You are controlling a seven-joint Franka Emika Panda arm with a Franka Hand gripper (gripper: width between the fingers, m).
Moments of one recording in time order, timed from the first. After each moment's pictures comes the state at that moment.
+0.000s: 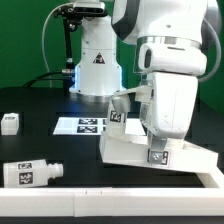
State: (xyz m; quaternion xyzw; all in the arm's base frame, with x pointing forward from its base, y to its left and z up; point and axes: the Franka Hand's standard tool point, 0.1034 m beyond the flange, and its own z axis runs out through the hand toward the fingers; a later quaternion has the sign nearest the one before) arm 0.630 0.045 0.054 0.73 0.67 0.05 0.12
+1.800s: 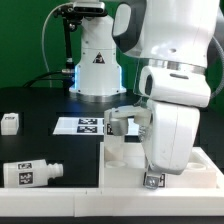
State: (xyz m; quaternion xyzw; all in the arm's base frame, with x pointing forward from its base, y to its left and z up) arm 0.656 0.041 0.031 0.73 0.67 0.01 0.11
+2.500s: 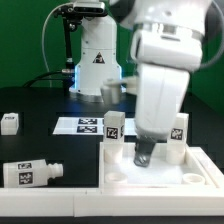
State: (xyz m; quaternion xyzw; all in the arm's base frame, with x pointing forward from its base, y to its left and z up) arm 0.665 0.024 0.087 0.79 0.61 0.01 0.12
